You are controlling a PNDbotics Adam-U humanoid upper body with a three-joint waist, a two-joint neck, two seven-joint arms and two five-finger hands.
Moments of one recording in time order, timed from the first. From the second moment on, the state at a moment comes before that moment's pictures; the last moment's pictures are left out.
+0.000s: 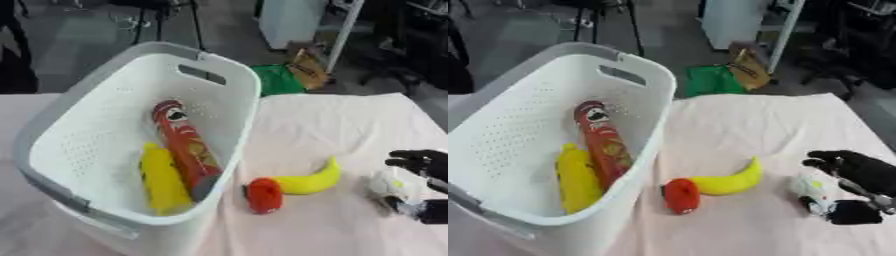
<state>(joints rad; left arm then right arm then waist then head) -0.47 0.13 0.00 -1.99 -0.11 -0.43 0.51 -0.09 -1.07 0.04 -1.60 0.69 -0.05 0.20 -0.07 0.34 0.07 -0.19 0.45</state>
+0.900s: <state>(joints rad) -0.47 0.13 -0.01 -1.99 -0.11 -0.43 0.50 -0.18 -1.02 0.04 -1.42 0.69 -0.04 0.27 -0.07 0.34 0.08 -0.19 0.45</state>
